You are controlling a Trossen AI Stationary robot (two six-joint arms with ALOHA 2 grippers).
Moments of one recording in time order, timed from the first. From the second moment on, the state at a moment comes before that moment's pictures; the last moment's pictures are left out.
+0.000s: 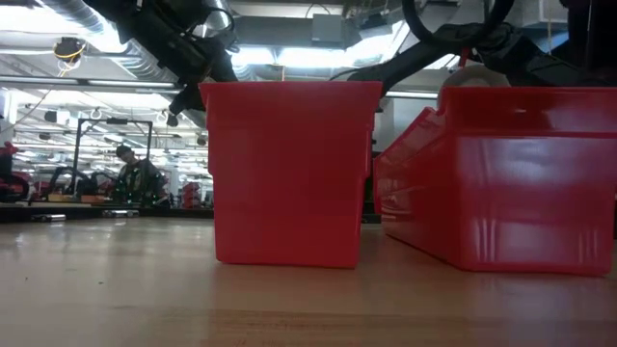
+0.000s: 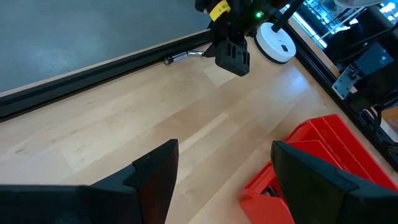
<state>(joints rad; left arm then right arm) 0.62 1.13 0.87 -0.34 0.11 -0.45 -0.67 2.36 2.08 -1.10 0.16 0.10</state>
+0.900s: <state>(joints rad) 0.62 1.13 0.87 -0.38 0.11 -0.44 -0.66 2.42 2.08 -1.08 0.18 0.10</state>
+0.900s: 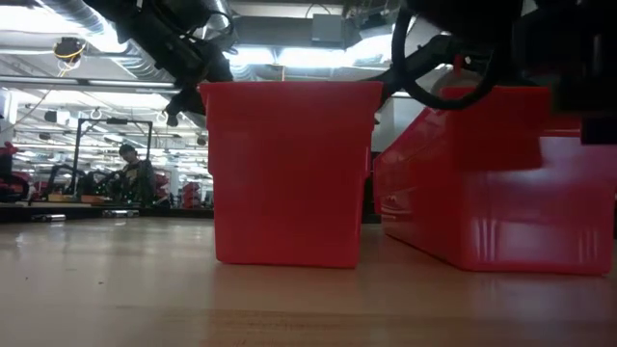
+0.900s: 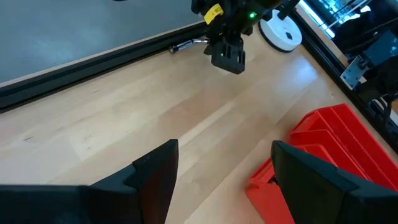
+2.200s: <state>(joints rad) 0.62 1.13 0.87 -0.39 0.11 -0.42 -0.66 2.42 2.08 -1.16 -0.06 0.04</state>
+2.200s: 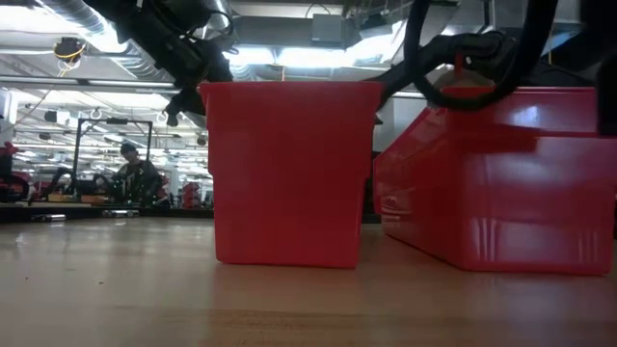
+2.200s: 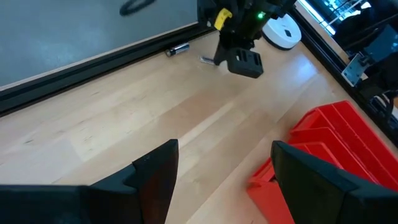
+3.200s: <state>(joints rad) 0.60 1.14 0.87 -0.45 0.13 -0.30 -0.56 2.30 2.10 -1.14 -0.13 0.07</state>
